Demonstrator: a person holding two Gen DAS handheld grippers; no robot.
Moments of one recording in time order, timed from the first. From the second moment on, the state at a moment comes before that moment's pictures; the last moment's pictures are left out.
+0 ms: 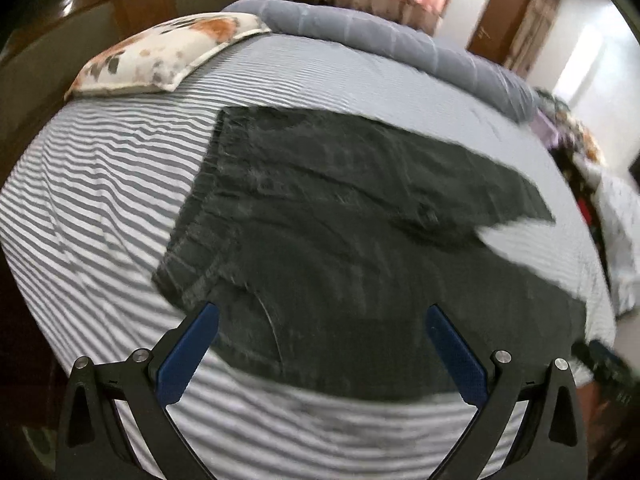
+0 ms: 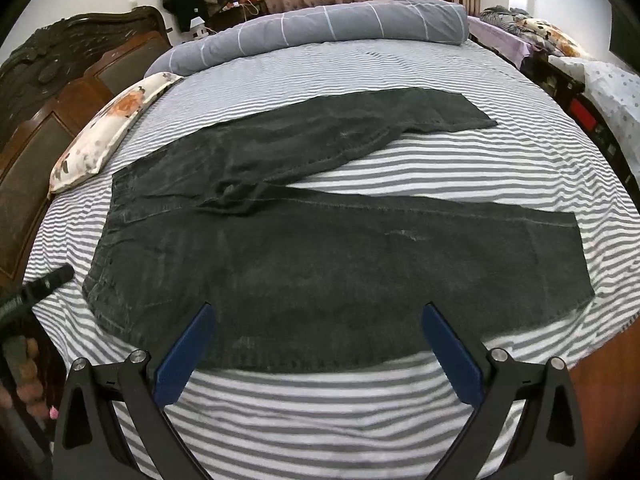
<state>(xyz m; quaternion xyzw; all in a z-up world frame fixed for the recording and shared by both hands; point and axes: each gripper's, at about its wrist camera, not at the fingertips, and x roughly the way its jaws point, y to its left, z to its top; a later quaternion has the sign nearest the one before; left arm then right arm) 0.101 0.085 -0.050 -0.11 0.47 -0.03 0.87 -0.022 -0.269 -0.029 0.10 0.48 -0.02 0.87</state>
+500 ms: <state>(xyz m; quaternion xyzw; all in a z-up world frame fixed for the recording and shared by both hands) 0.256 0.213 -0.062 -0.21 0.43 0.00 0.88 0.065 -0.239 -0.074 0.08 0.52 0.00 0.85</state>
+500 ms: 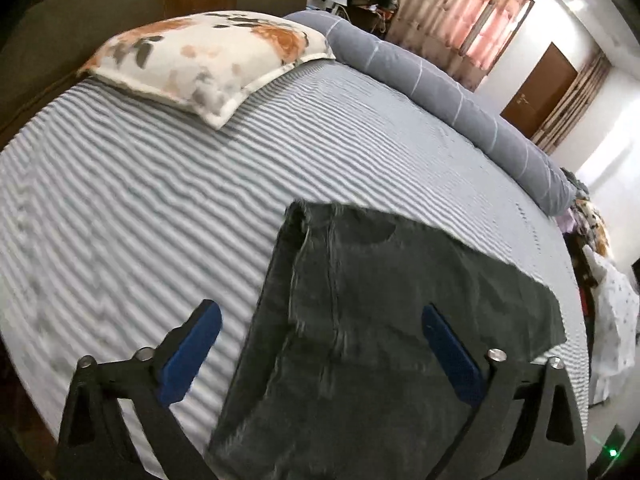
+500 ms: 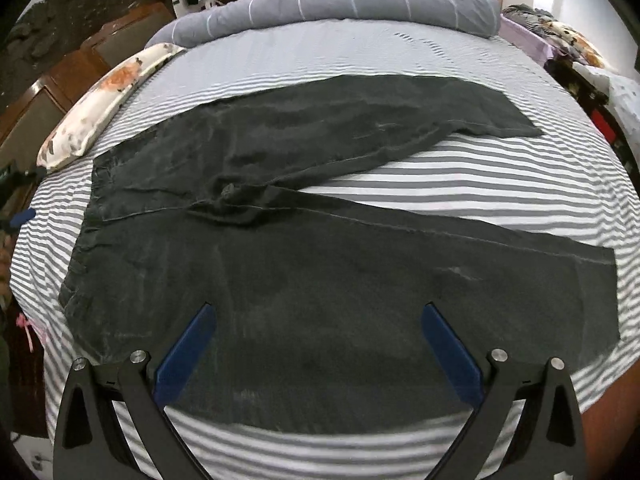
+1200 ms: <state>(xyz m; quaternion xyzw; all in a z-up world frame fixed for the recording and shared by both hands) 0.359 0.244 -0.136 -0.32 0.49 -0.08 0.81 0.144 -0.200 -0.120 0.04 0.54 0.02 0.84</state>
